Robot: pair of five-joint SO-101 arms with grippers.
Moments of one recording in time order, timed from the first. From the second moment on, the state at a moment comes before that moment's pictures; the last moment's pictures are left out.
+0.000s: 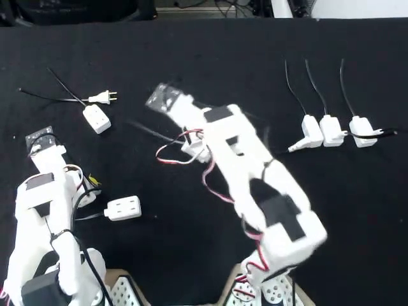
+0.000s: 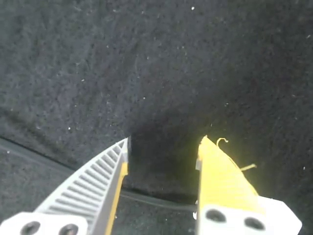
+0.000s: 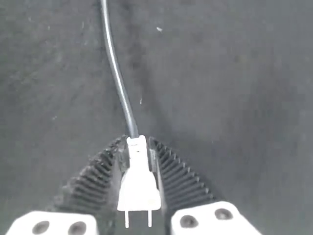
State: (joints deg) left arm -27.4 -29.8 63.7 47.8 2.2; right arm -22.1 8.1 17.9 56.3 35.6
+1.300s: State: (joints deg) left arm -27.4 -29.8 63.7 46.7 2.2; right arm -17.8 -20.4 65.4 35.8 59.6
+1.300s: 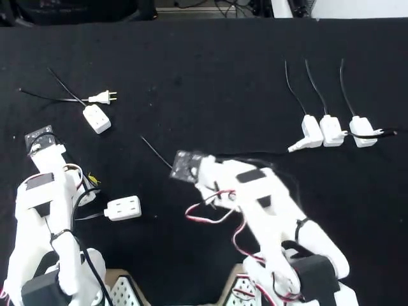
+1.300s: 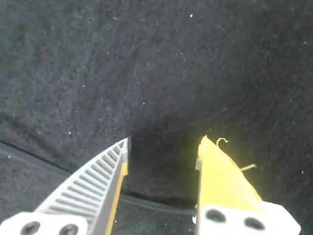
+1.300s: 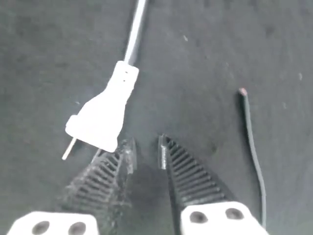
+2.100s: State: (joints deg) left arm -27.4 -29.8 63.7 46.7 2.2; right arm -40.7 -38.1 66.3 41.6 39.9
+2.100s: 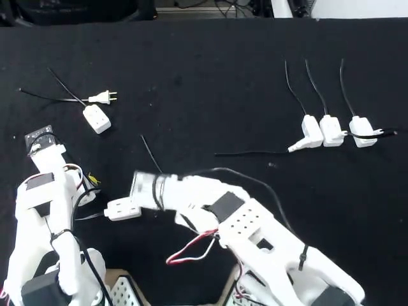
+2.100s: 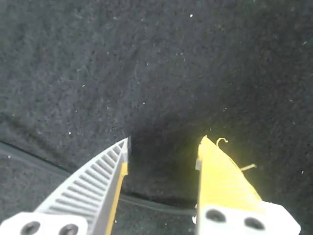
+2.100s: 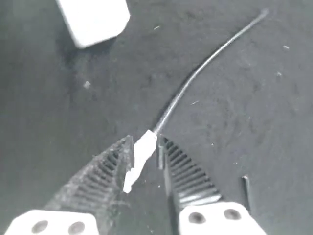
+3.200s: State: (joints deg) left arm -27.4 -29.8 63.7 46.7 2.2; right arm -20.7 -5.3 40.7 56.0 17.2
